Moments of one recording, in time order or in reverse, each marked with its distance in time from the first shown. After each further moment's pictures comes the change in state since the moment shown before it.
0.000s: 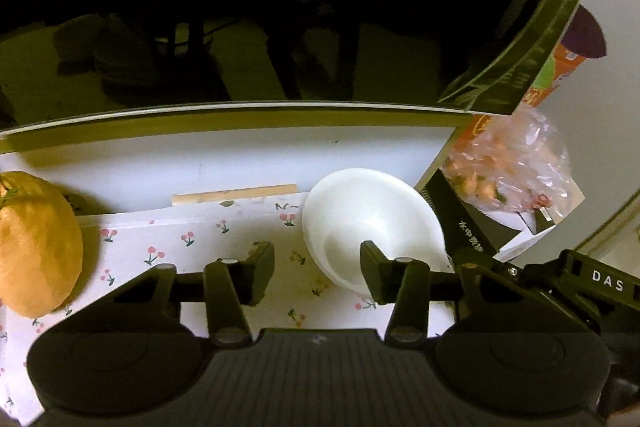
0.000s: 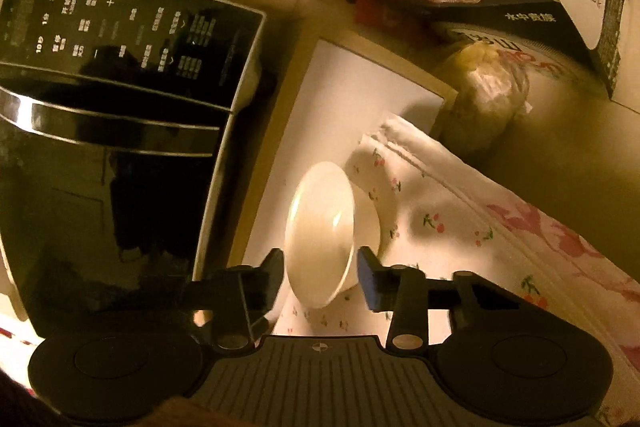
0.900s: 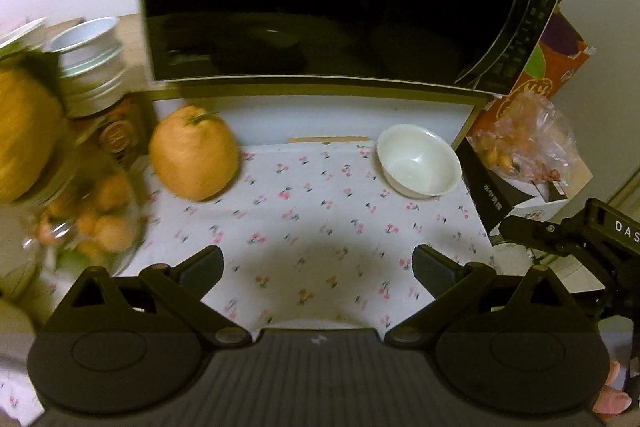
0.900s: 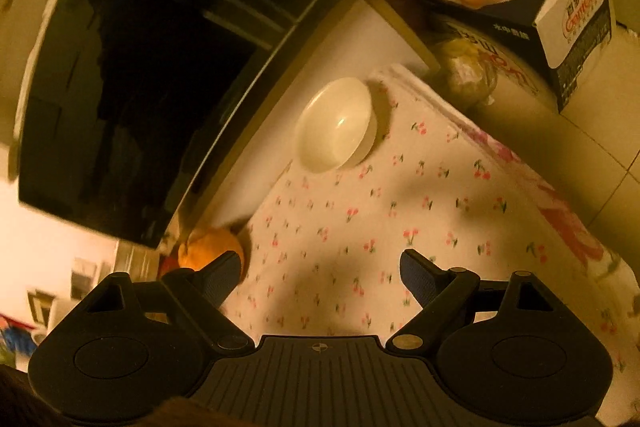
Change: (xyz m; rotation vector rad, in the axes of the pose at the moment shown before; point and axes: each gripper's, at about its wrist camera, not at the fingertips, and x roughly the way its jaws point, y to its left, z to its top) left arm -0.130 0.028 -0.054 -0.045 0.027 0.148; right arm -0.075 0.058 -0.062 -0.199 0.123 -0.190
